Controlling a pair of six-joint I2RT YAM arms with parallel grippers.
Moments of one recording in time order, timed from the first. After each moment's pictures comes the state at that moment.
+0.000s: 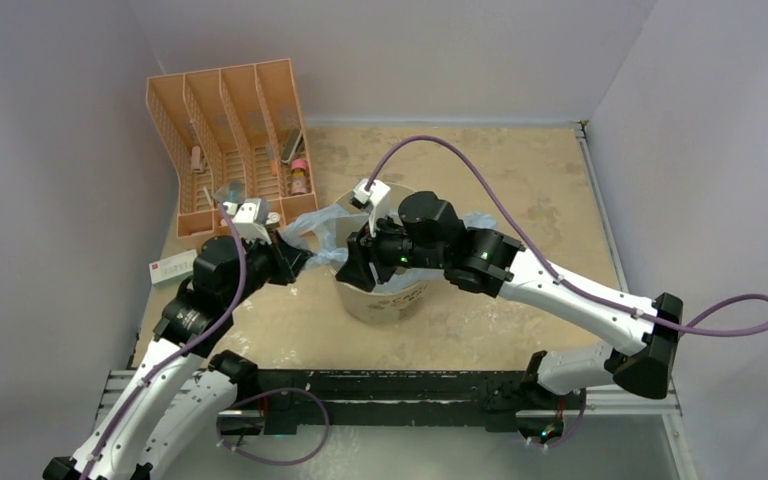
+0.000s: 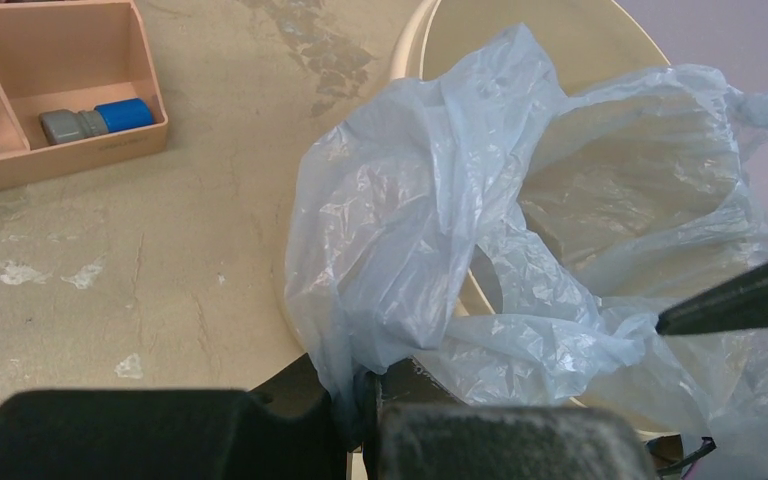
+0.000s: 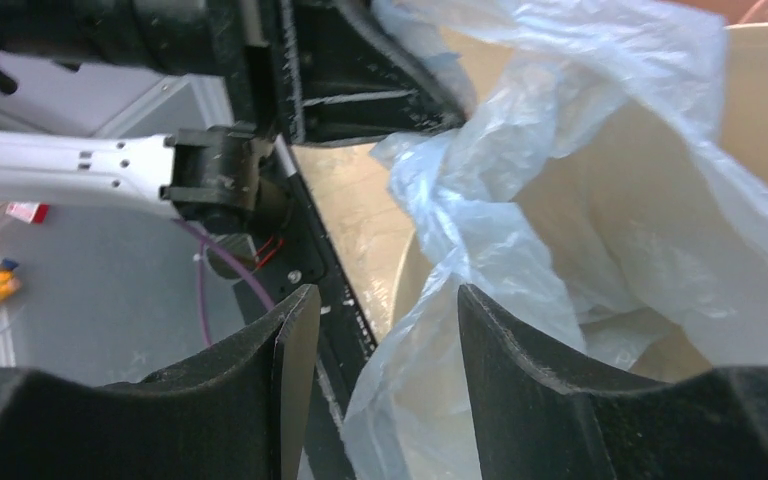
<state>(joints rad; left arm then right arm) -0.43 0.60 0.70 -0.44 0.11 -0.51 1.05 1.32 1.31 -0.41 -0.22 0.30</state>
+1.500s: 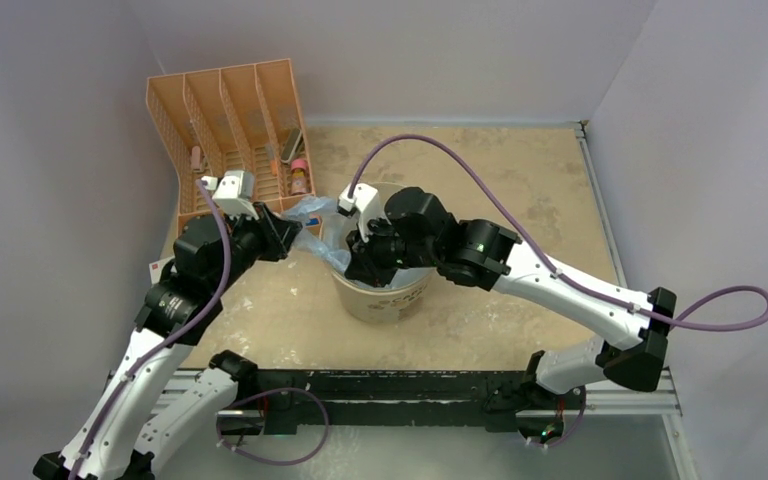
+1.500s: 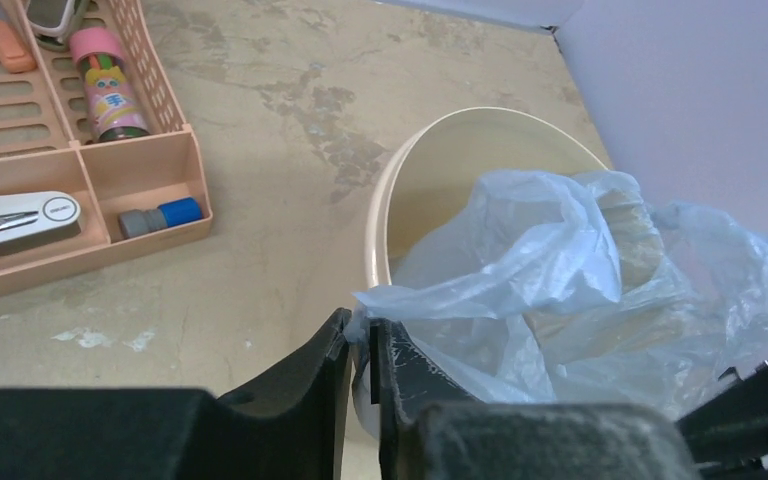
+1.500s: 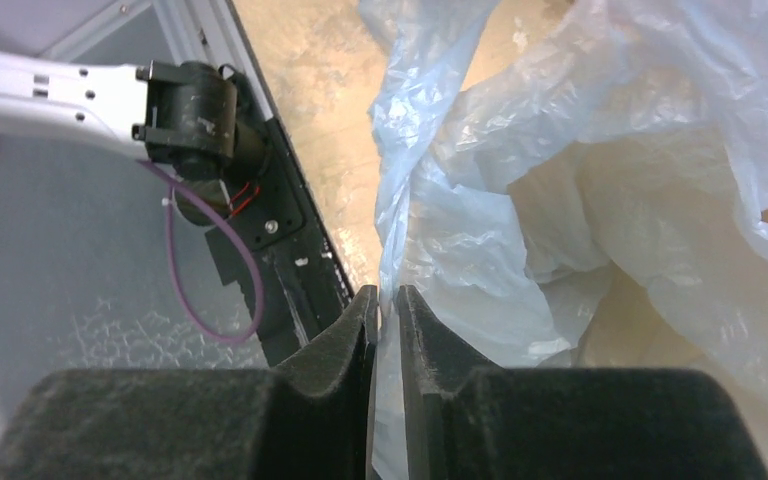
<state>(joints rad) -0.43 0.68 0.94 -0.50 0.02 -0.47 1.09 1.39 1.47 -0.62 -0.16 0.20</state>
